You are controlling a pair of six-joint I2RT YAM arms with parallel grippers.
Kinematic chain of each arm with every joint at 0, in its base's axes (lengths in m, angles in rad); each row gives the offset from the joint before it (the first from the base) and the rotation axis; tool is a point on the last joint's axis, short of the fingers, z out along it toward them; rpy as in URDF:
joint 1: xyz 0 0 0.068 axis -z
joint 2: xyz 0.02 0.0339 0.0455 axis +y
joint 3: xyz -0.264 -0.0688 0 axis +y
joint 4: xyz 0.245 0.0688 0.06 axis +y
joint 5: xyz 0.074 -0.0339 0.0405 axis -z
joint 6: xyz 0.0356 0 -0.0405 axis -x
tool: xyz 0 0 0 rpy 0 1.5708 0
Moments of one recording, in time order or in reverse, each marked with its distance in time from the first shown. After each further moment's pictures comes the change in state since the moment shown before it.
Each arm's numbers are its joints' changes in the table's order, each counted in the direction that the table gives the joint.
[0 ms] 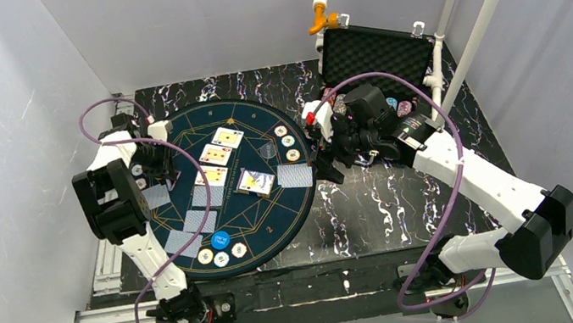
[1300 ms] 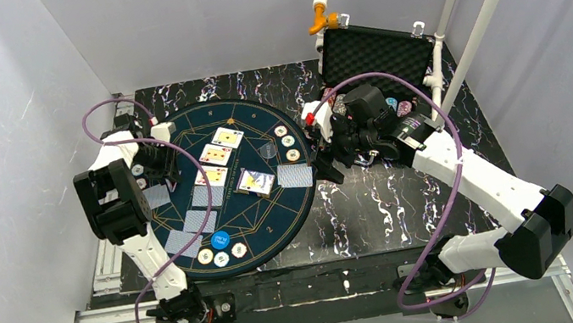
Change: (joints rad) left arm 0.012 -0.009 0.010 0.020 -0.013 -0.018; right arm 0.000 0.004 0.000 0.000 0.000 0.010
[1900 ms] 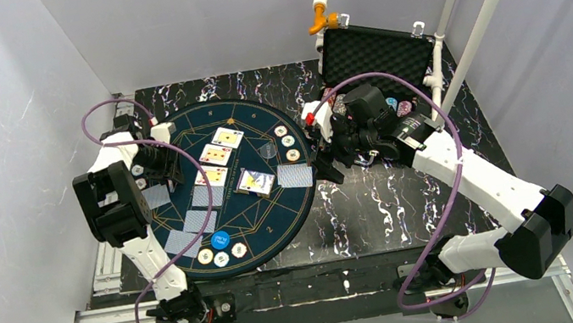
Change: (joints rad) left arm 0.002 -0.026 0.021 0.006 0.009 -0.001; right arm 0.000 0.000 0.000 0.000 0.000 0.000
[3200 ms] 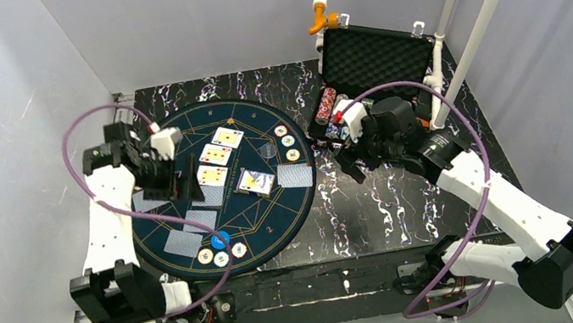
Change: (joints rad) left arm 0.073 -0.579 0.022 0.467 0.156 0.119; right arm 0.062 -0.174 0.150 -0.015 0.254 -0.093
